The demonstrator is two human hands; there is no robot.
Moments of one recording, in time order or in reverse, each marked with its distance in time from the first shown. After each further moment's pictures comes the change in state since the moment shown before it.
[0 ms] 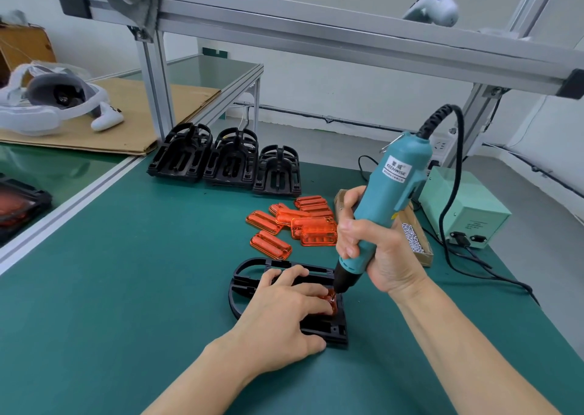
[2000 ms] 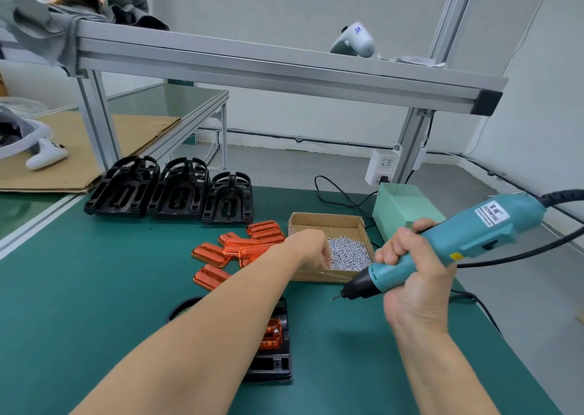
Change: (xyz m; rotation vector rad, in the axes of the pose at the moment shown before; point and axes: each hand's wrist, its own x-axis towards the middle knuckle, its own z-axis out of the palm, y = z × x) left_hand 0.212 0.024 0.000 -0.076 -0.270 -0.107; right_hand -0.037 -0.038 -0.058 0.209 0.785 -0.371
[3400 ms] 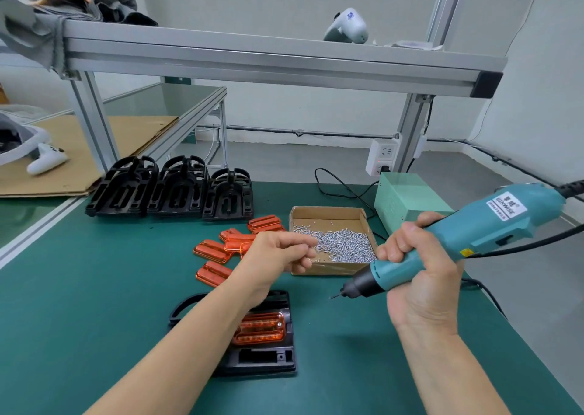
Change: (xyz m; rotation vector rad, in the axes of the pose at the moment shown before) left_hand -0.093 -0.014 0.005 -1.195 0.302 -0.004; right_hand -0.012 -0.008 0.001 0.038 -0.013 0.029
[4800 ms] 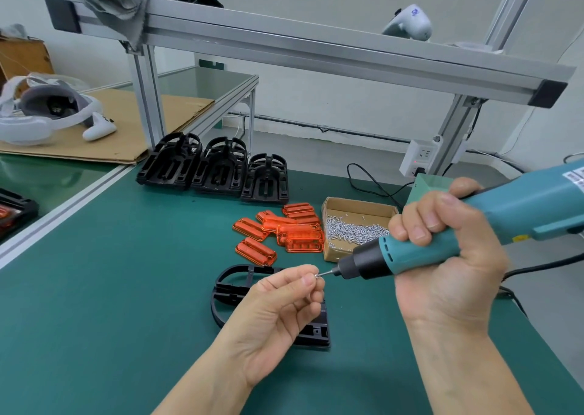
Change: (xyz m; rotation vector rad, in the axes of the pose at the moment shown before) left_hand -0.122 0.004 -0.004 -0.823 0.090 -0.172; right_hand -0.048 -0.016 0.065 0.155 -0.278 0.013
